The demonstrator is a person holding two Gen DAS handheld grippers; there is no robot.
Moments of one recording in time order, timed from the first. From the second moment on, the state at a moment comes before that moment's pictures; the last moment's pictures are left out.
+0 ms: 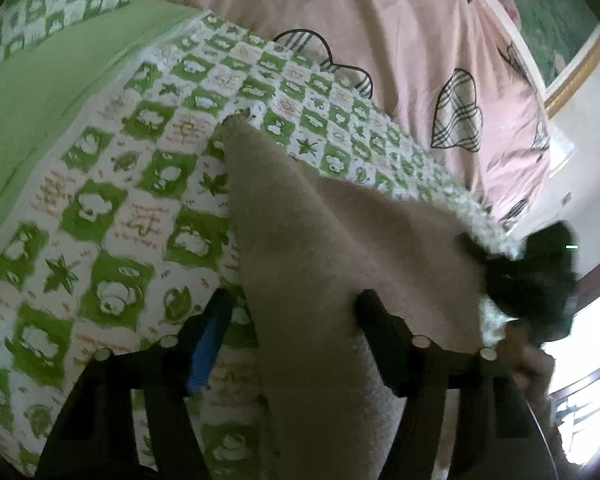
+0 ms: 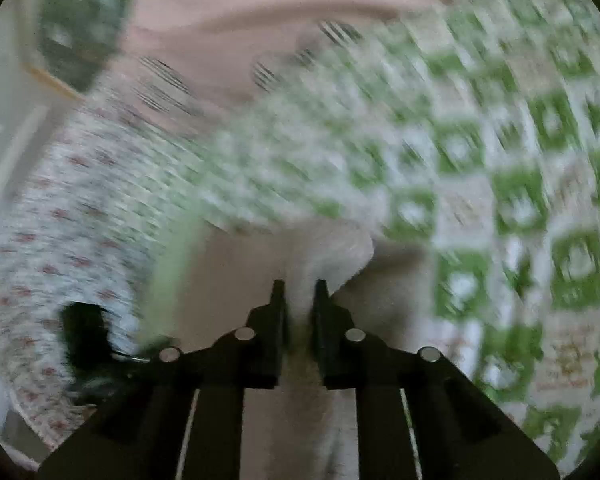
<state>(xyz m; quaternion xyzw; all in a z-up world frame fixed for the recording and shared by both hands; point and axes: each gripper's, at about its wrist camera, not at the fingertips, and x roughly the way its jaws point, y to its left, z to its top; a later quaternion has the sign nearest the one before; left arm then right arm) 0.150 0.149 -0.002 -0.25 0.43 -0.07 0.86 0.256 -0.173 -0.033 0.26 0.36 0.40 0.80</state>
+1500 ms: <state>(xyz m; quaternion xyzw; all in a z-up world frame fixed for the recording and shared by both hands) -0.038 0.089 -0.021 -0.14 0.42 0.02 0.90 0.072 -0.209 -0.029 0.20 0.33 0.43 0.82</state>
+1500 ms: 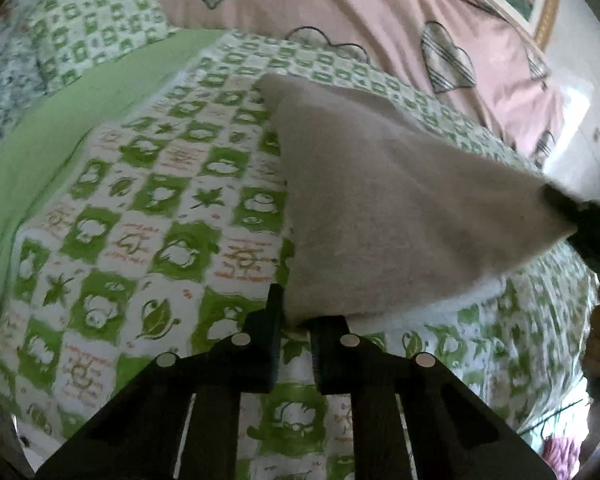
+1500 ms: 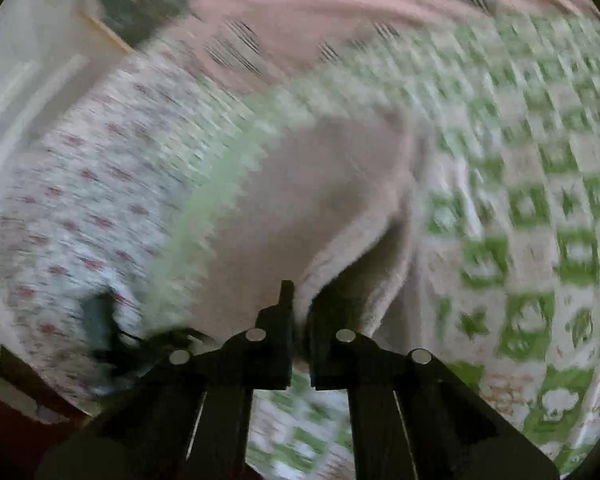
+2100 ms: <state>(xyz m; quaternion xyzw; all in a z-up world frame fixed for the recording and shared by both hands) -0.031 0.090 -0.041 -0.18 0.45 0.02 0.87 0.088 -0.211 -0.102 0.10 0.44 0.31 0.84</state>
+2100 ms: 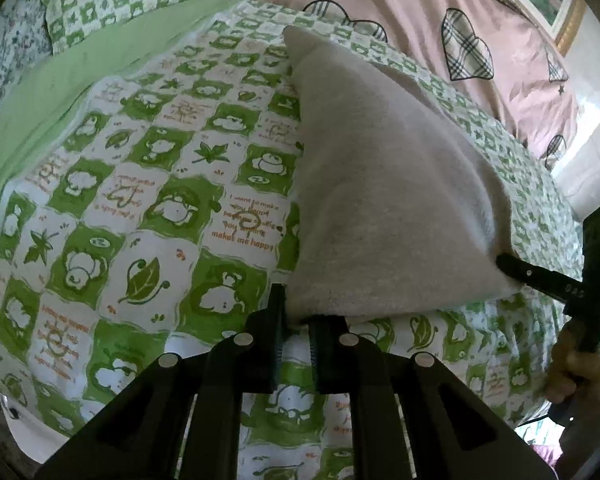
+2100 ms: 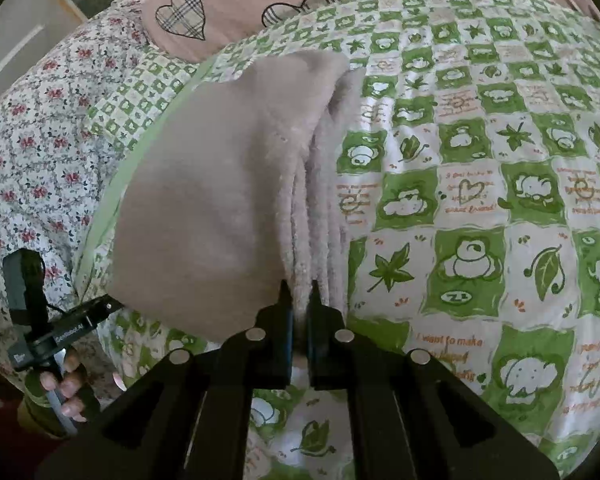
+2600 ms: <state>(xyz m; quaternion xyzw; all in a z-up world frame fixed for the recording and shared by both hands) -0.042 0.084 -0.032 -0.15 0.46 -0.02 0.88 0.085 -0.212 -0.085 0.10 0.44 0.29 0.84</state>
